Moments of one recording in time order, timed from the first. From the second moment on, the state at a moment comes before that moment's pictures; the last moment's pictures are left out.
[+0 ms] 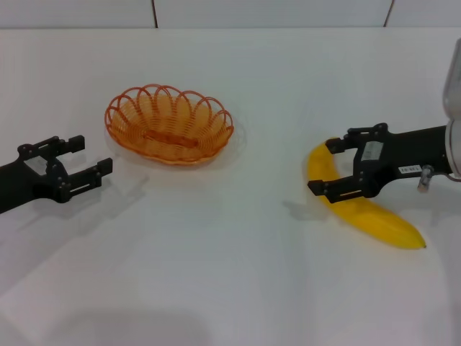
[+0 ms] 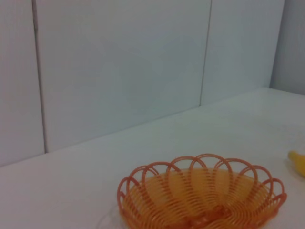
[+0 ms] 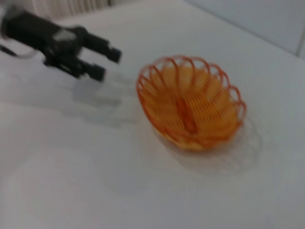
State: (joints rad) left arm -0.37 -2.02 0.81 0.55 1.72 1.28 -1.11; right arm 0.31 2.04 -1.27 -1.24 -2.06 -1.34 1.84
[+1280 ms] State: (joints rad) left arm -0.39 -2.03 0.82 0.54 1.77 1.24 -1.11; right arm 0.35 2.04 -1.54 -1.41 -2.49 -1.33 2.31
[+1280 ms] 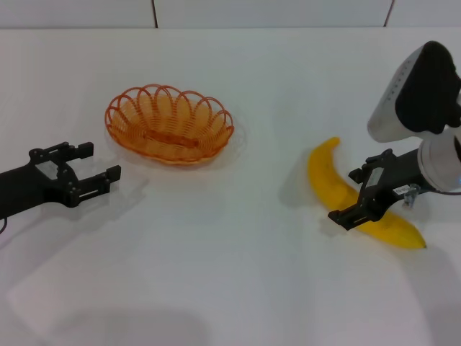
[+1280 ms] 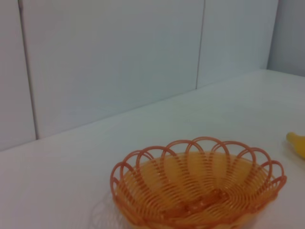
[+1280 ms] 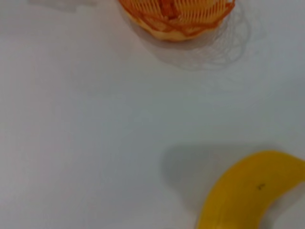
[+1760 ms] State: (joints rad) left arm -0.40 -2.03 0.82 0.54 1.77 1.24 -1.12; right arm 0.37 2.04 -1.54 -1.37 -2.50 -1.32 2.30
